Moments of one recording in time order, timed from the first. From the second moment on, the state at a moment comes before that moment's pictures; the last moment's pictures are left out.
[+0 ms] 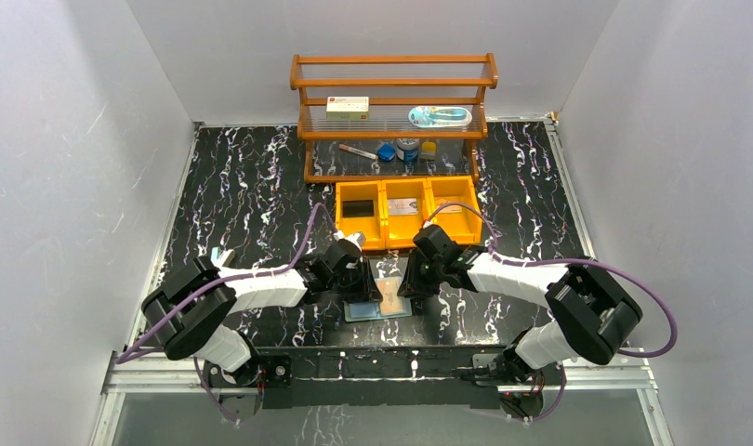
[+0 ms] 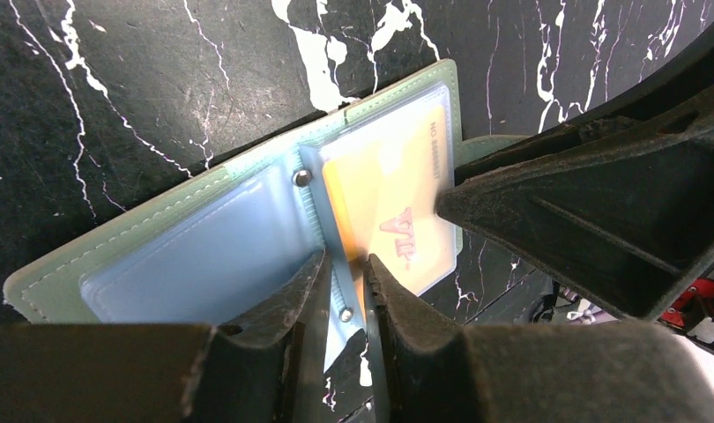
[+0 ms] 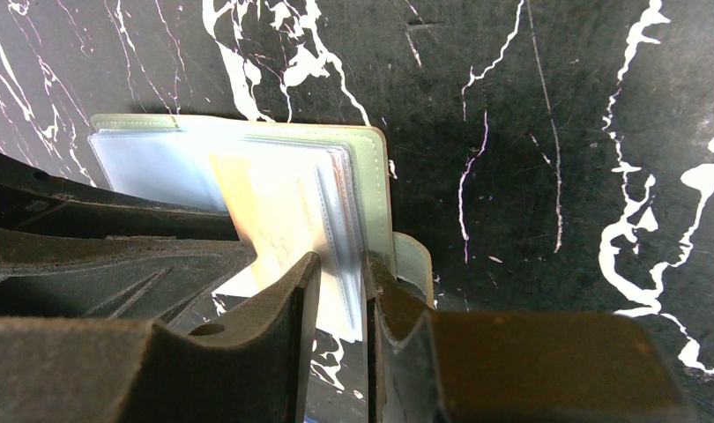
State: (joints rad) left arm -0.90 1.49 0.58 0.05 0.12 -0.92; right arm 0.81 1.42 0.64 -0.23 -0.16 0.91
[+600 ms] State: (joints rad) left arm -0.90 1.50 0.58 0.07 0.14 -0.91; right arm 0.81 1.42 0.64 -0.23 -0.16 0.91
